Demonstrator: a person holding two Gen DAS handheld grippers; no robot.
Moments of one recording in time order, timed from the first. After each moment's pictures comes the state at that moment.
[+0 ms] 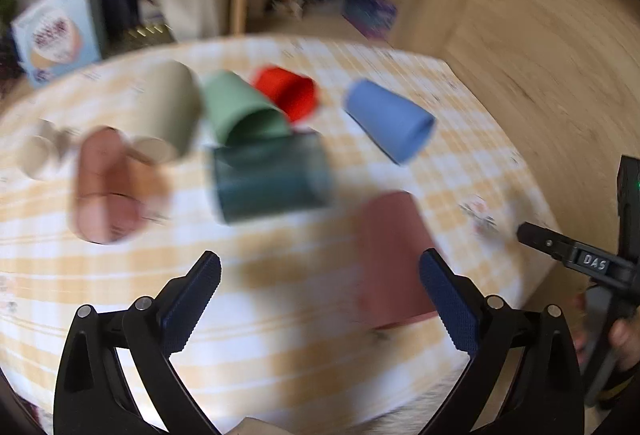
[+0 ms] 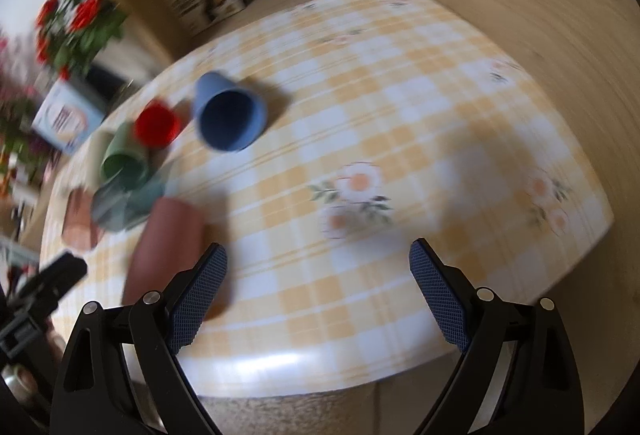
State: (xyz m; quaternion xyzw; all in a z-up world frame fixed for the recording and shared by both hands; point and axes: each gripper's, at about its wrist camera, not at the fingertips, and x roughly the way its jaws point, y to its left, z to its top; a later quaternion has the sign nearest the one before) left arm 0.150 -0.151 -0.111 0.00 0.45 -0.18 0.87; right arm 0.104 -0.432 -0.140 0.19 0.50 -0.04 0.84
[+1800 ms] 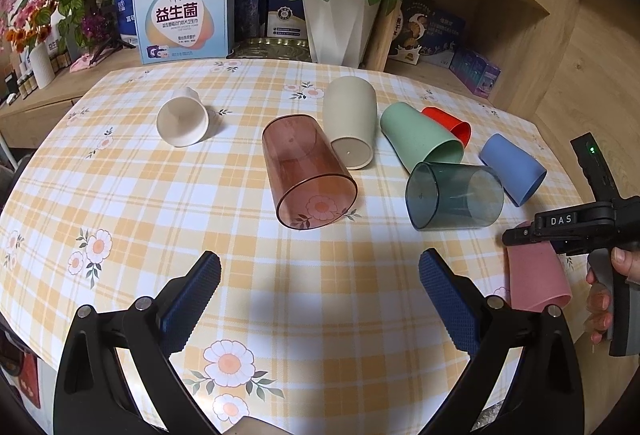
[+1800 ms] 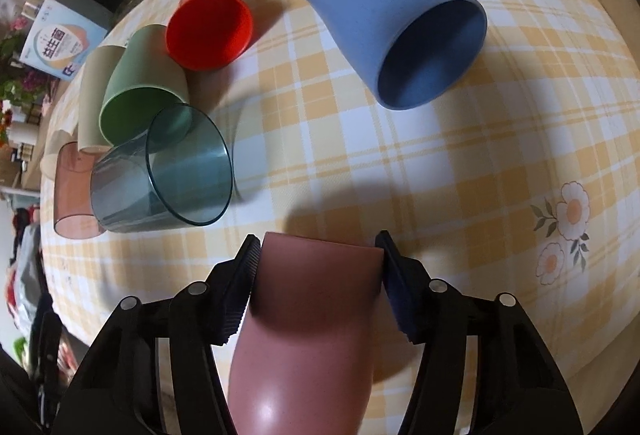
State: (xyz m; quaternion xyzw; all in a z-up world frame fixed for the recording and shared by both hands) left arm 0.134 -0.021 -0.119 -0.05 0.41 -0.04 0.91; right arm 0.230 -0.314 -0.194 0.17 0.64 0.02 0.75
